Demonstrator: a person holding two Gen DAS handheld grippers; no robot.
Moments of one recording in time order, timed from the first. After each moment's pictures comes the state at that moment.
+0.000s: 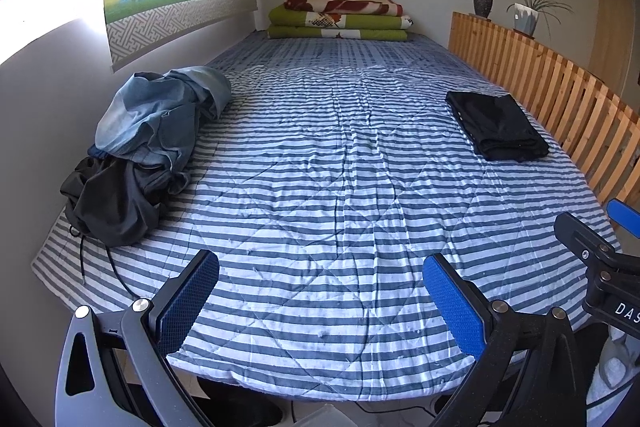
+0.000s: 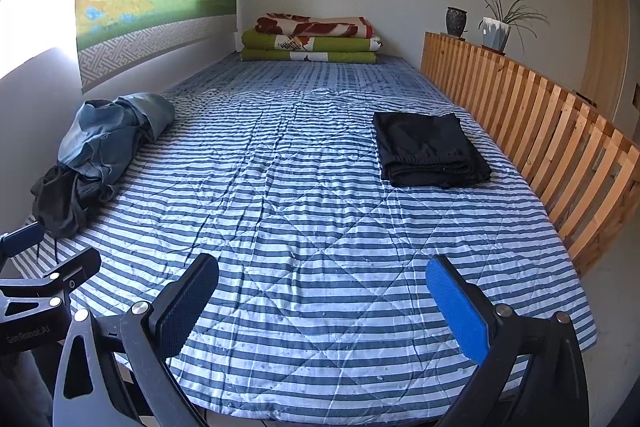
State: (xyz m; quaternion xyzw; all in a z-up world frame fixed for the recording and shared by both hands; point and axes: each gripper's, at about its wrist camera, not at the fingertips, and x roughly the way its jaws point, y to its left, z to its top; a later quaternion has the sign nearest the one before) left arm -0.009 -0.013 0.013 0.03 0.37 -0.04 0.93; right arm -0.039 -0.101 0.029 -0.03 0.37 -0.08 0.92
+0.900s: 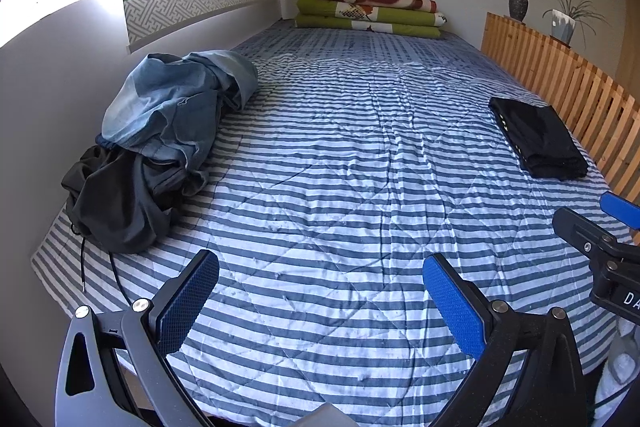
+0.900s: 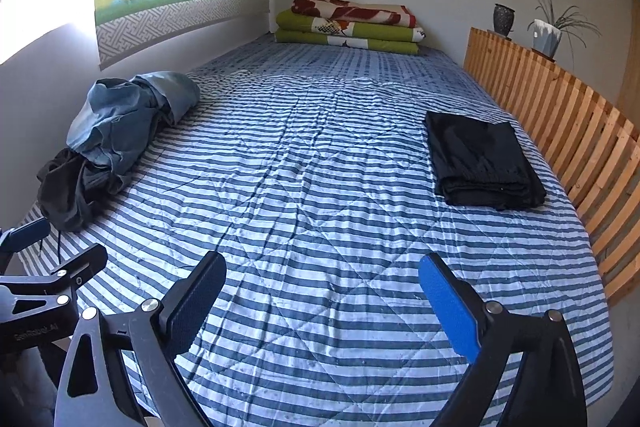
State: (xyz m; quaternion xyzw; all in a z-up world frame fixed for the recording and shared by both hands) left arm 0.063 0.027 -0.015 0.01 0.38 0.01 0.92; right arm 0.046 -0.073 0.003 -0.04 0.41 -0.01 0.91
